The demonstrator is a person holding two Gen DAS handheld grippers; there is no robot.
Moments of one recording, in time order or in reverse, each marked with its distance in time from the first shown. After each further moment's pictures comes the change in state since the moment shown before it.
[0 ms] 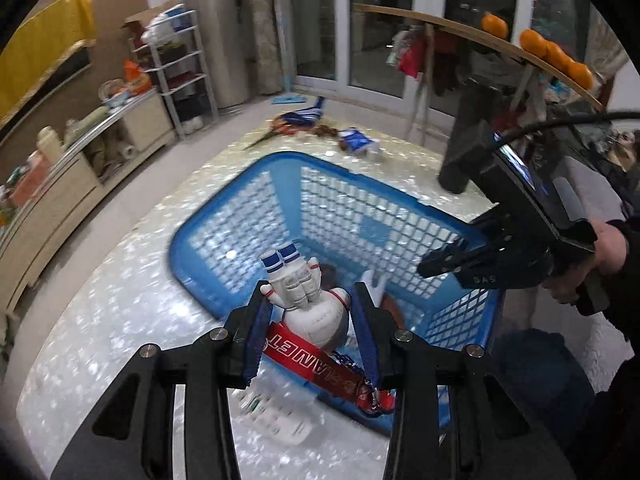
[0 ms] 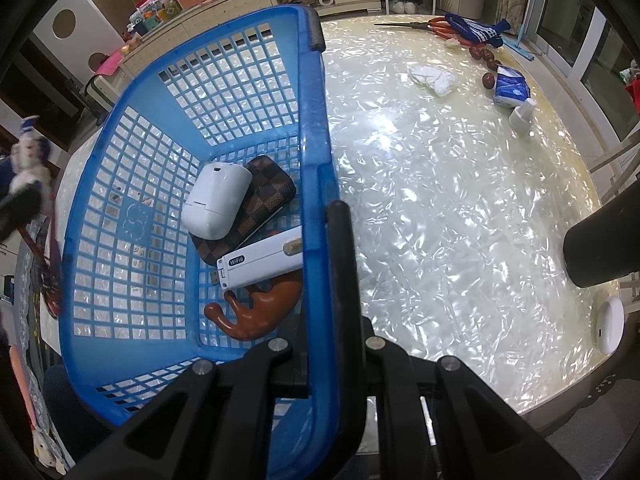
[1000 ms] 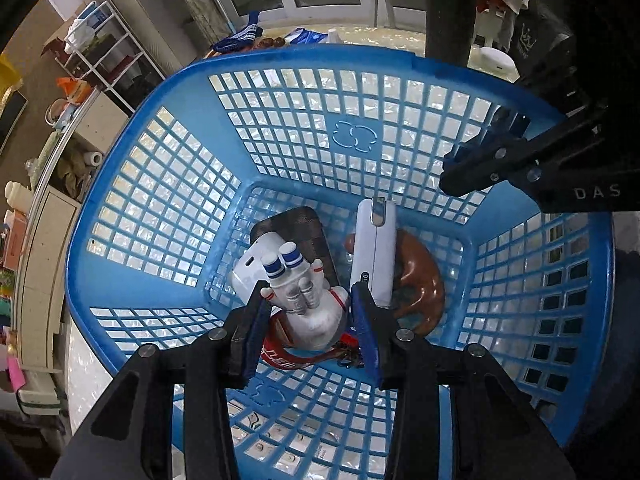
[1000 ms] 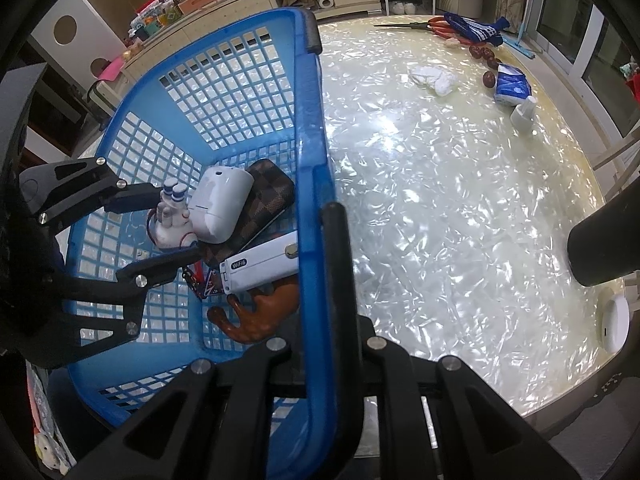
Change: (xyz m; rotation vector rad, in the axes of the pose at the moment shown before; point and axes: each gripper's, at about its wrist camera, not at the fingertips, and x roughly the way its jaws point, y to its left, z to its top) left arm 0.107 -0.032 -0.016 0.271 0.282 0.053; right arm 0.000 -0.001 -0.001 0.013 -0.012 0.020
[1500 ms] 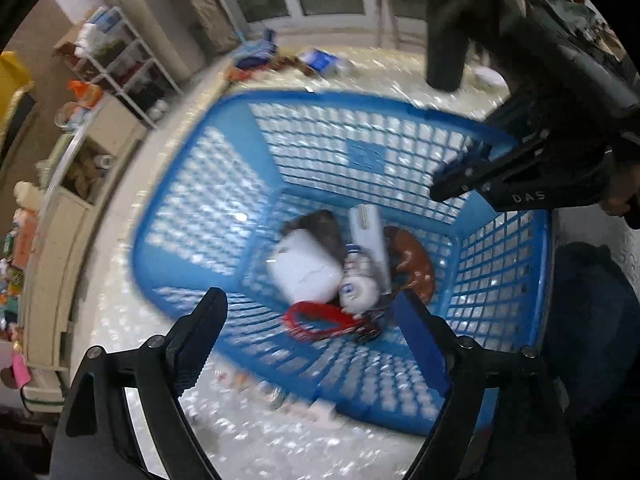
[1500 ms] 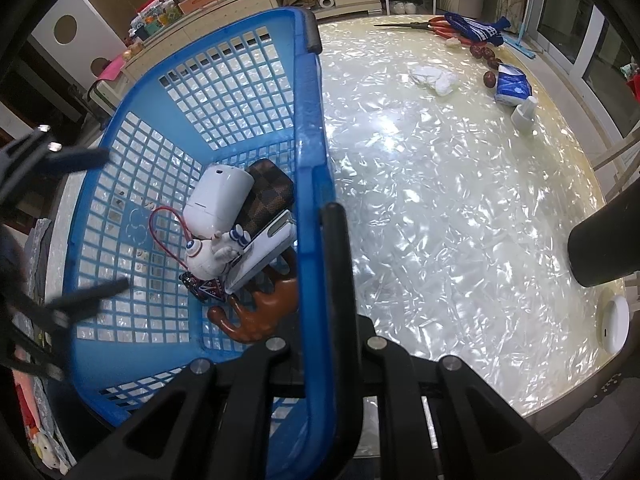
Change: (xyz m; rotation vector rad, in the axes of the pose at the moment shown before) left arm -0.068 0.019 -0.008 -0.023 -0.055 0.052; right arm 0.000 0.000 0.000 -0.002 0.002 0.000
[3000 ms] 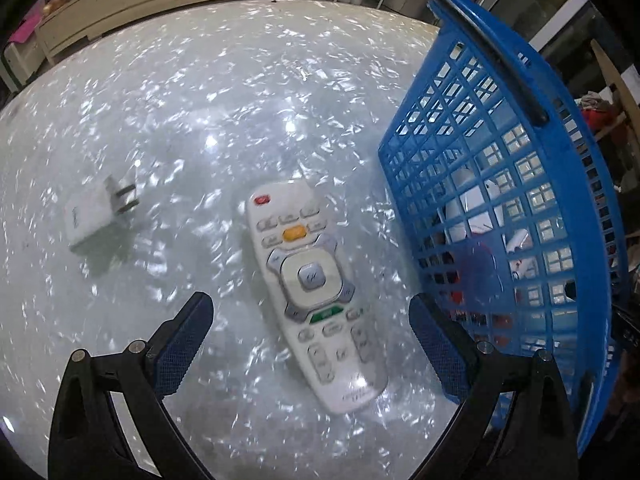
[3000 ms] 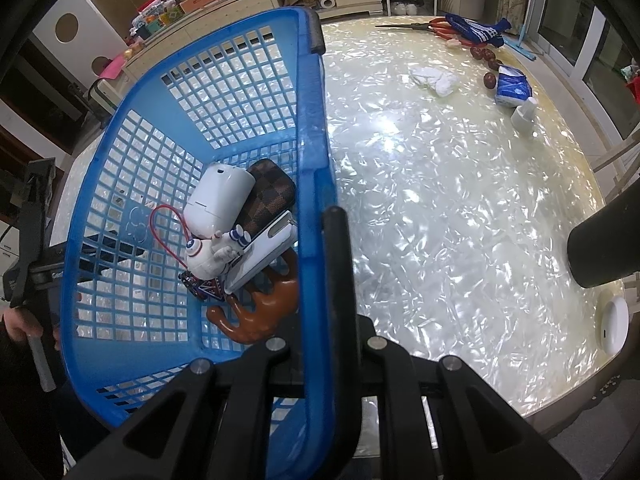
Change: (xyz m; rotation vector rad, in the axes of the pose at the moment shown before) left arm 0.081 0.088 -0.132 -0.980 0.157 -0.092; right arm 0.000 -0.001 -0.001 -0.001 -0.003 -0.002
